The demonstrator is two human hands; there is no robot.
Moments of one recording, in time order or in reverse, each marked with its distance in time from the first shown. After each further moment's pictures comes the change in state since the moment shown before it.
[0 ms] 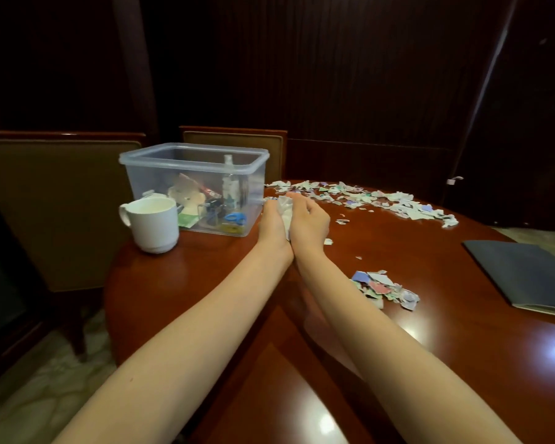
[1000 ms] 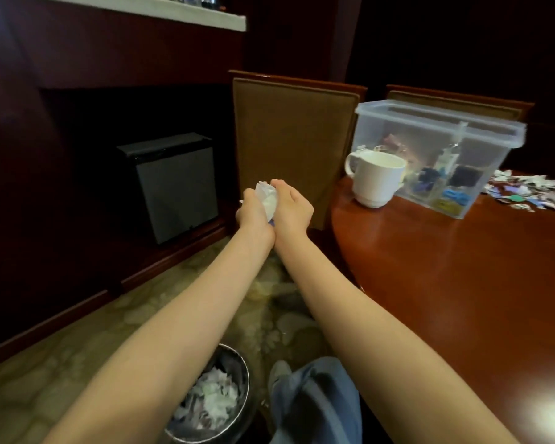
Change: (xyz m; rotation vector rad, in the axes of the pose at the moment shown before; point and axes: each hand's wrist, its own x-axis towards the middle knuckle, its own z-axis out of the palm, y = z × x) left_hand -0.125 0.181 -0.262 0.049 0.789 0.336; right_hand -0.229 0.030 0.249 0.231 -0.600 0.409
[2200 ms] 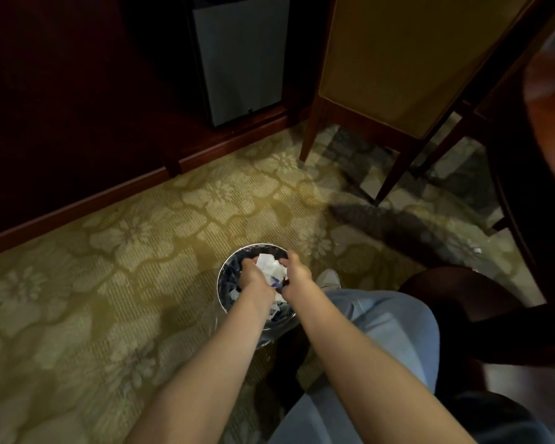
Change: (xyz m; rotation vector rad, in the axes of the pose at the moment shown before) left_hand 0.096 -0.176 -0.243 -0.251 0.530 -0.423; right_hand -0.052 0.285 -0.007 -0.265 0.021 0.931
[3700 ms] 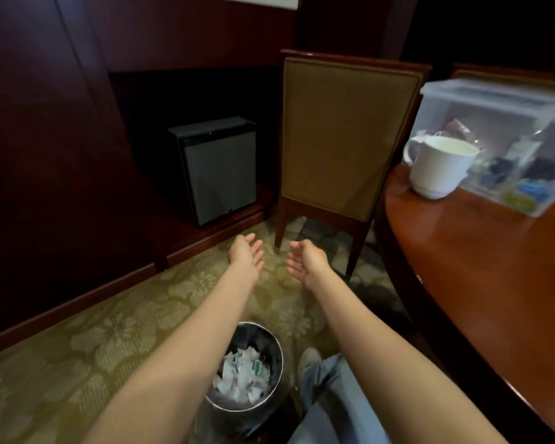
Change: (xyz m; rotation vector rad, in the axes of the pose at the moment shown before) left_hand -0.159 0.070 0.088 0.257 -0.353 0.359; right_hand -0.109 -0.138 -0.049 0.007 -0.163 -0.459
